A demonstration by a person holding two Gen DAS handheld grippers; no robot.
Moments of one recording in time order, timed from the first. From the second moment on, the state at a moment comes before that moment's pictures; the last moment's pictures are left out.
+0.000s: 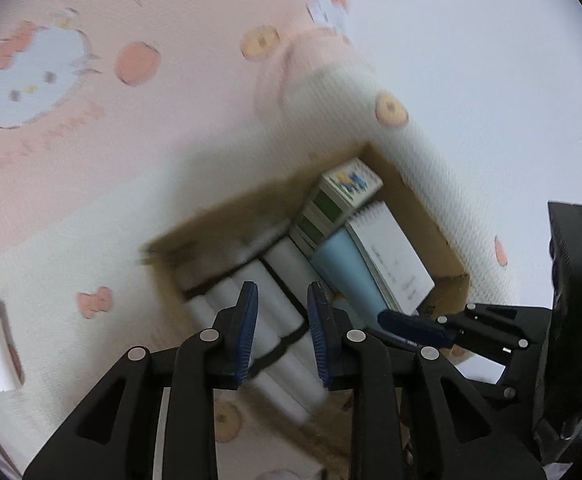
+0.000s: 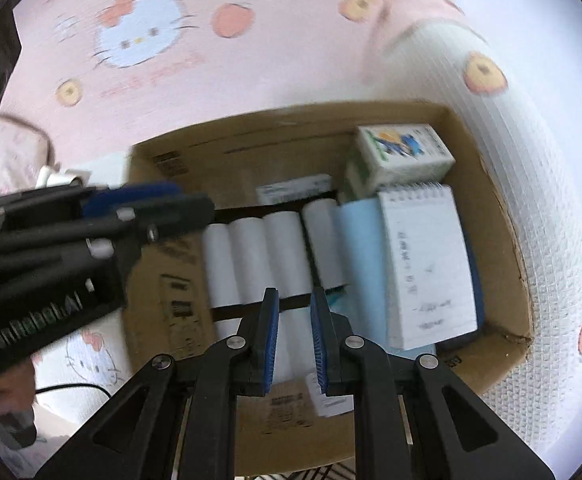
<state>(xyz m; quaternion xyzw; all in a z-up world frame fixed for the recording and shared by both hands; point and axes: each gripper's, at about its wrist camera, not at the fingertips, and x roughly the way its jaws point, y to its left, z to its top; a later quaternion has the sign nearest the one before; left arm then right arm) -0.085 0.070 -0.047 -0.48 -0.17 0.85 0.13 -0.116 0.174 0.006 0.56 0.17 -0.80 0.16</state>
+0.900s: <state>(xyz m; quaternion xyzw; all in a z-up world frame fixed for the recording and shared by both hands) 0.082 -0.101 -0.151 -0.46 -0.27 0.84 -0.08 0.017 0.020 -0.011 0.35 0.39 -0.80 0.30</state>
